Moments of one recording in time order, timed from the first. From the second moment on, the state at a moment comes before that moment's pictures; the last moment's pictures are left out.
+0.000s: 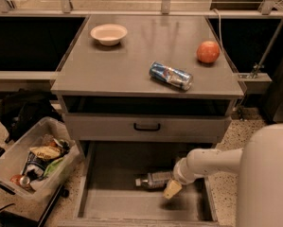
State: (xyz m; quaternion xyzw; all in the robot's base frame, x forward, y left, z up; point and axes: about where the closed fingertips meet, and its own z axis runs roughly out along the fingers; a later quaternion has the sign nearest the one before) arm 0.555 -0.153 0.395 -0.52 0.83 0.06 0.20
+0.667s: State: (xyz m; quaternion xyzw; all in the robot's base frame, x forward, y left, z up) arm 0.510 -0.145 0.344 -0.53 0.82 0.12 0.17
